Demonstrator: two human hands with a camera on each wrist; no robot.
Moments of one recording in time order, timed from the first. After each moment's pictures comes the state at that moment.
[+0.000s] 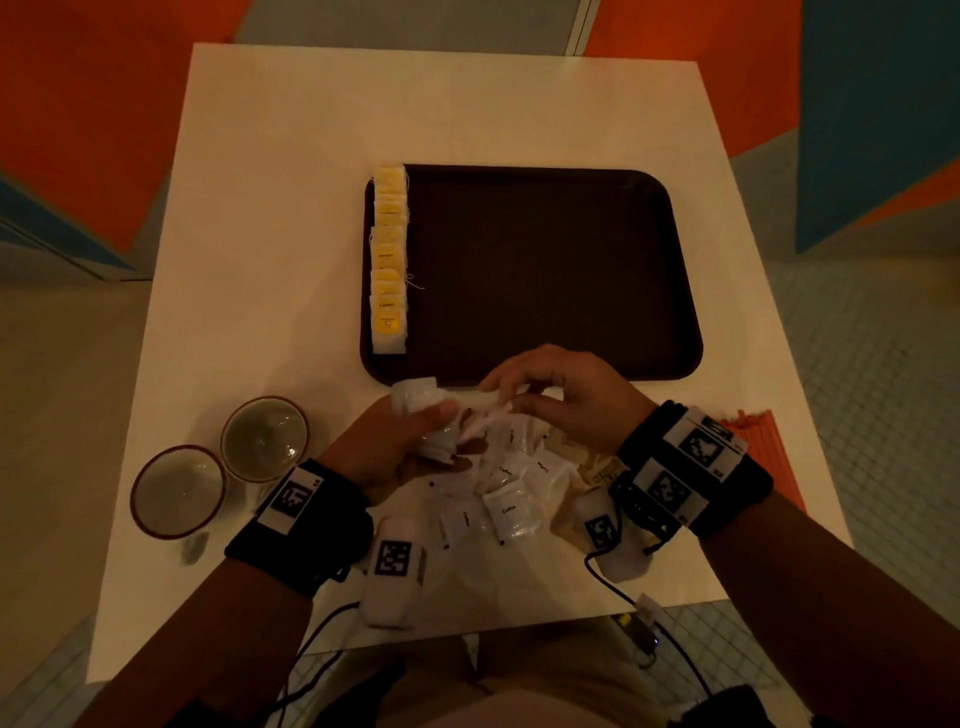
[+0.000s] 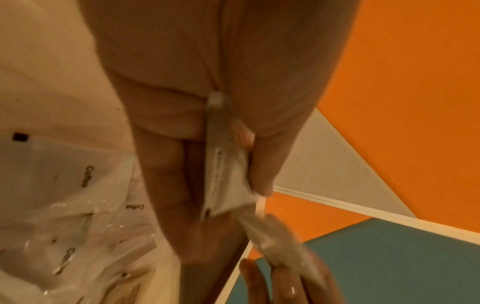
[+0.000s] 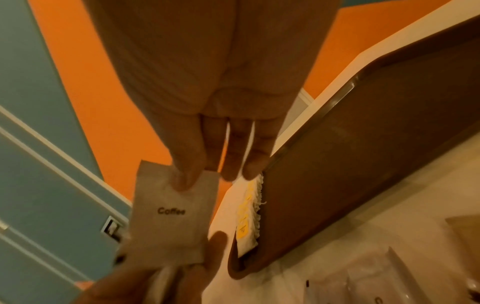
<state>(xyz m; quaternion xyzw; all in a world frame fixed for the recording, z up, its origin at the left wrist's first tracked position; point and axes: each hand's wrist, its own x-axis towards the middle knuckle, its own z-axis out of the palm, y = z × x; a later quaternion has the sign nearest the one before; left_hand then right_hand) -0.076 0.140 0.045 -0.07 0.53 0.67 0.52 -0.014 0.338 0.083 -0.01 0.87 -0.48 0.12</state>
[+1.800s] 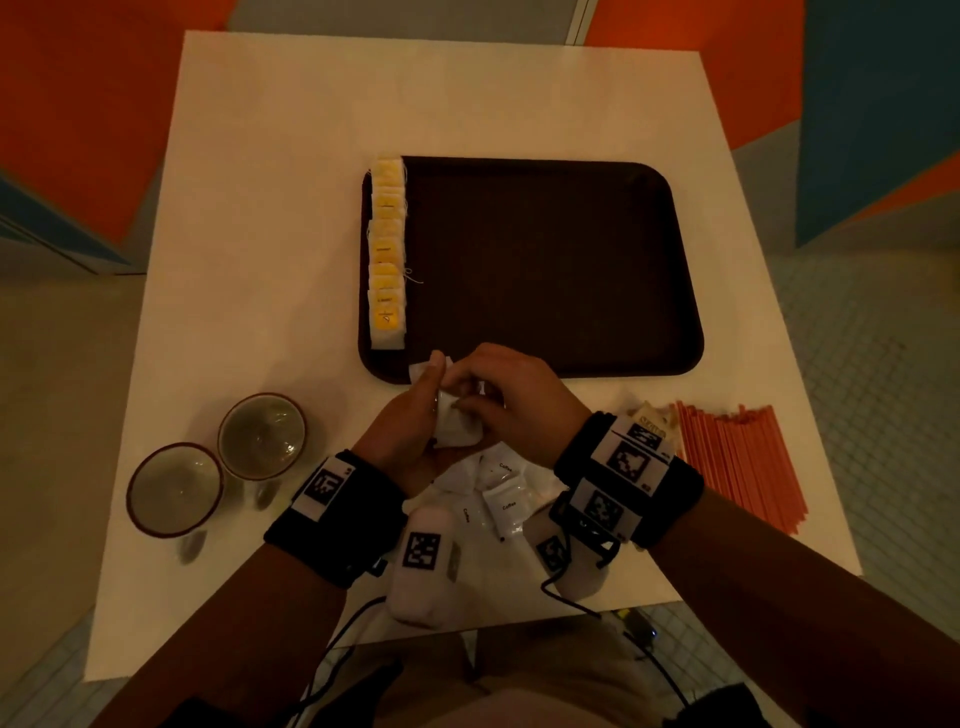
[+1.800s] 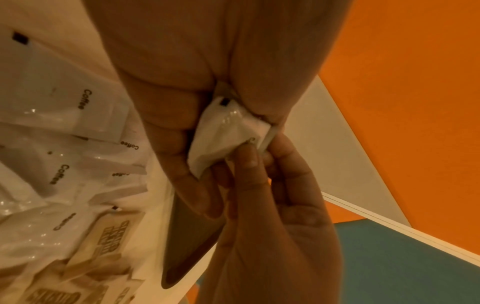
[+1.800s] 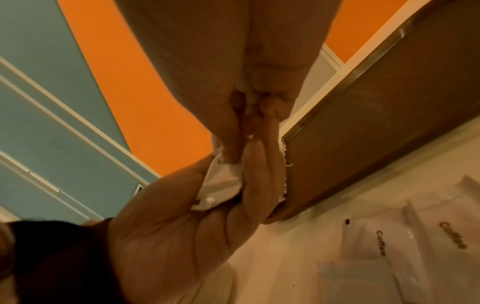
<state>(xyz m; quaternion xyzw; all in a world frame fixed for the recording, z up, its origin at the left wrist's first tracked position) -0.071 0.166 0.048 -0.12 0.53 0.68 0.50 -0.029 0.293 0.073 0.00 0.90 -0.43 0.08</state>
